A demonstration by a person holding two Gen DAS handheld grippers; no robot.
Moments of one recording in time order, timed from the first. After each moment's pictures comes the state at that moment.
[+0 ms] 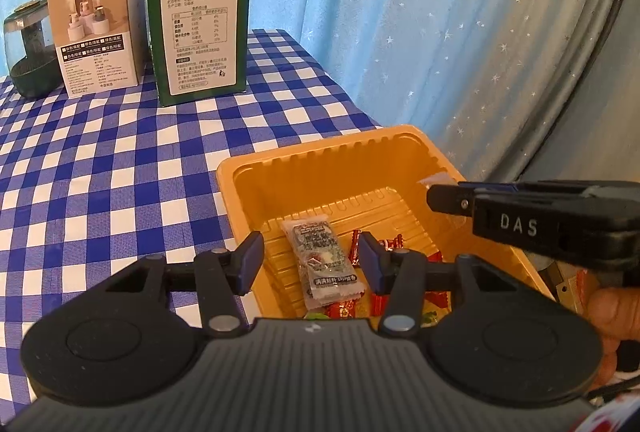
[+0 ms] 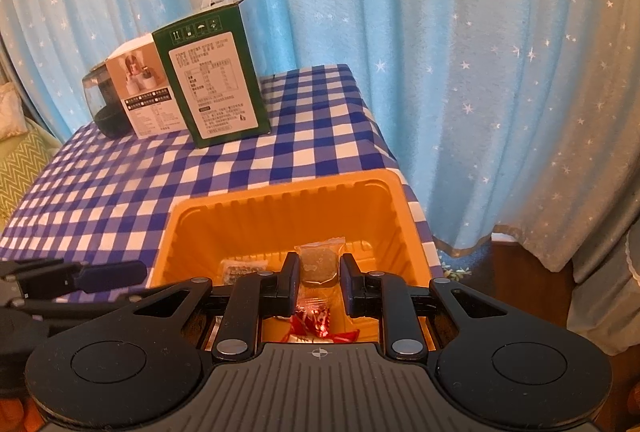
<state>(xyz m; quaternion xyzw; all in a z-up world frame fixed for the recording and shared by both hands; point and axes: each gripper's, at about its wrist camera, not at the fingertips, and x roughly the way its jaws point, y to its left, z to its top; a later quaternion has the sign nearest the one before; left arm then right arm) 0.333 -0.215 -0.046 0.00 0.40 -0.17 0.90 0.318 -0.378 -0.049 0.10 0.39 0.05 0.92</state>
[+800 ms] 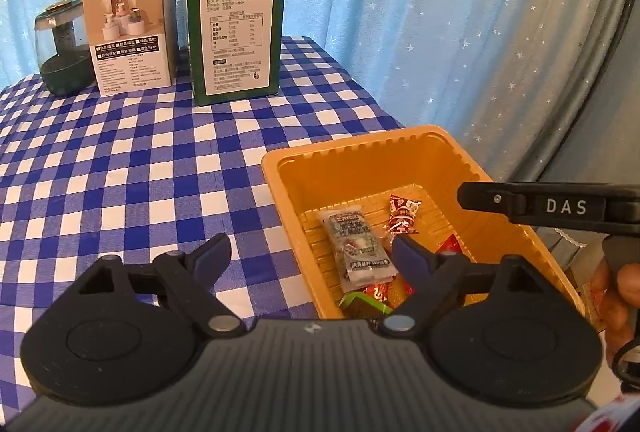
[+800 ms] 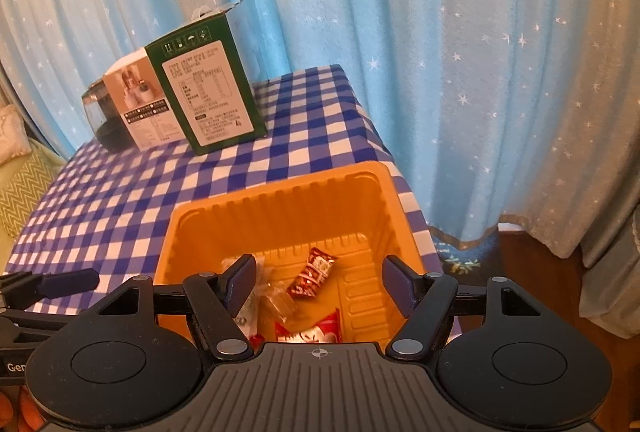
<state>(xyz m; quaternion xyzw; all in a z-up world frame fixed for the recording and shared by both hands) 0.315 -0.190 -0.044 0.00 0.38 -0.14 0.91 0.300 -0.390 -0.049 0.13 0.38 0.05 0.91</state>
